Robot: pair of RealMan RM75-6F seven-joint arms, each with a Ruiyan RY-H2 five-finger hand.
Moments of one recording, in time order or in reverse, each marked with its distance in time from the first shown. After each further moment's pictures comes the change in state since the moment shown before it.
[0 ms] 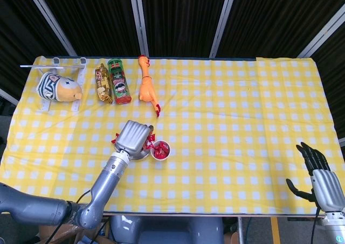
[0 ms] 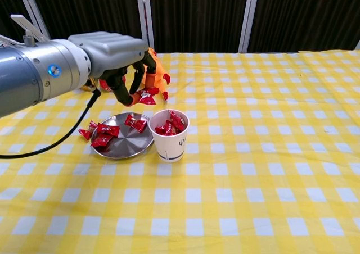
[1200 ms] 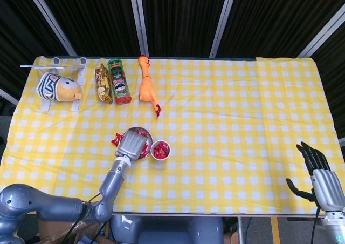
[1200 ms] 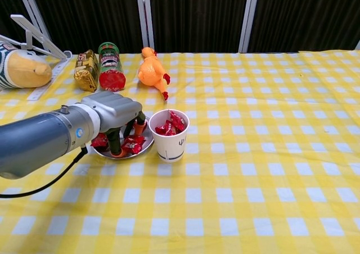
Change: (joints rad) left arm -0.006 -0.193 0.110 0.337 -0.143 -0.100 0.028; right arm 0.002 0.003 0.000 0.002 -0.001 -0.003 0.001
